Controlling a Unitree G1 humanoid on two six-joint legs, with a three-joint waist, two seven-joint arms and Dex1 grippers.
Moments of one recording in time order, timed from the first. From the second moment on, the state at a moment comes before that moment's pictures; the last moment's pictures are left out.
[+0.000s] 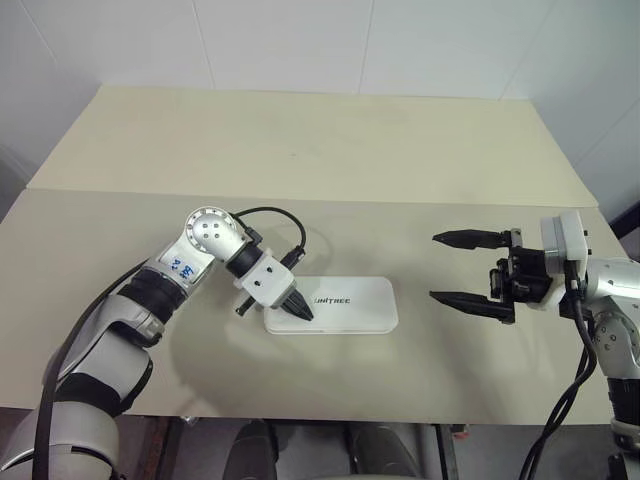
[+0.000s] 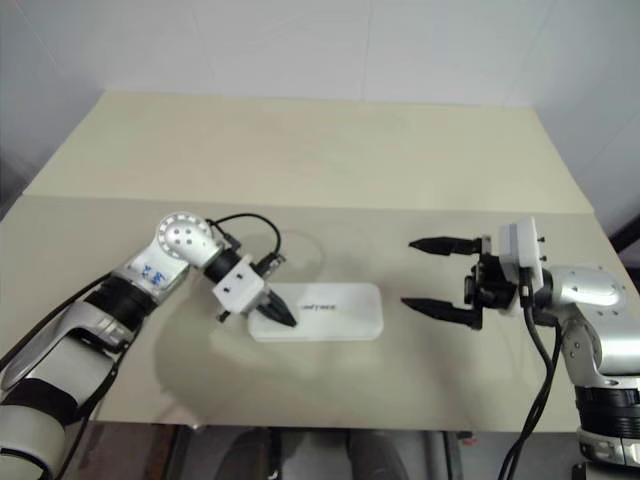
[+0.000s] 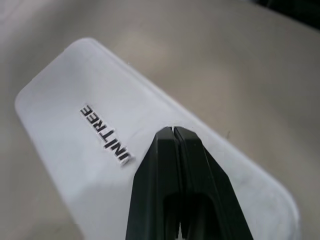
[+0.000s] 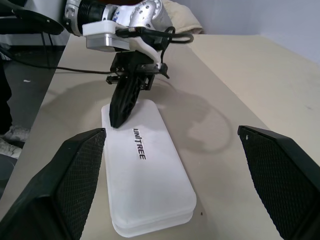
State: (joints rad) left arm -0.97 0.64 -0.67 0.57 -0.29 -0.59 -1.50; right arm -0.29 -0.77 -0.20 -0.11 0.66 0.21 1.34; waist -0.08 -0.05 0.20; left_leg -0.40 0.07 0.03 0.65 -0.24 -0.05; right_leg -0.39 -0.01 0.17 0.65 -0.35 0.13
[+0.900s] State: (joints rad) left arm -0.42 0.68 -0.02 0.04 -0.47 -0.06 -1.26; right arm -0.38 -0.74 -0.15 -0.03 0.63 0.22 1.37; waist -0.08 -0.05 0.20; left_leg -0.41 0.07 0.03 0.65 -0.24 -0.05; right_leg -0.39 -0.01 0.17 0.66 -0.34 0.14
